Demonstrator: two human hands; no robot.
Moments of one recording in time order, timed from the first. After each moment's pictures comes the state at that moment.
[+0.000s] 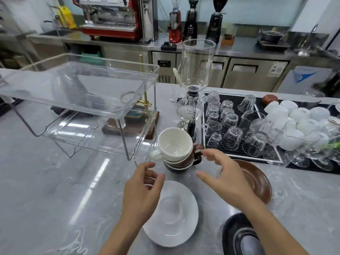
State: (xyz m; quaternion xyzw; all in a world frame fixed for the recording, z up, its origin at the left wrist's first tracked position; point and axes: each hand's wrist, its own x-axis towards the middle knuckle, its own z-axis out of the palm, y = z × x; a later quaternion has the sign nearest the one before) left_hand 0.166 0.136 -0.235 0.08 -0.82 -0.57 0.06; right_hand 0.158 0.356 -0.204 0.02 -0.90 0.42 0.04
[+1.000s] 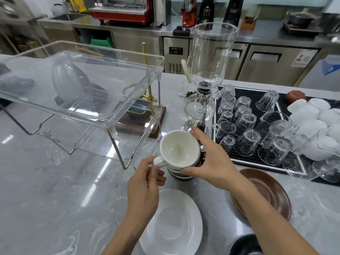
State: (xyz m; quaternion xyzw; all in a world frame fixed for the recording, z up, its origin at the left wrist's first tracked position) left_hand 0.128 0.150 -0.251 0.11 -0.80 -0.58 0.09; right_hand 0.069 0.338 -0.204 0.13 -0.91 0.40 -0.03
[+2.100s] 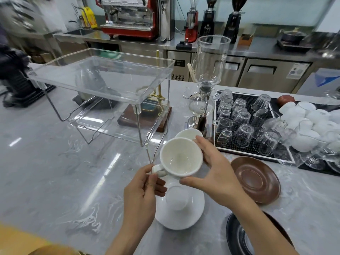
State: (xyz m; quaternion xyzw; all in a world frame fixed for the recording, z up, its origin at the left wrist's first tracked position) left_hand 0.217 0.127 -0.237 0.09 -0.74 -0.65 0.12; right_hand 0.172 0.317 -0.198 0.10 -0.86 0.51 -0.01
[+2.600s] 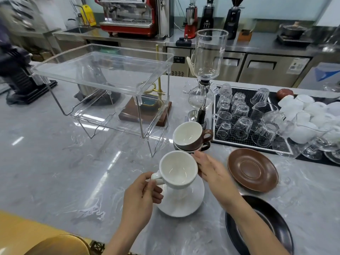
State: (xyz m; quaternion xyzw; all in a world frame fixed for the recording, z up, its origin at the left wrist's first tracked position) left_hand 0.237 0.111 -0.265 0.12 -0.76 -0.63 0.03; right_hand 0.196 0.312 -0.232 -0.01 -0.72 0.68 -0.09
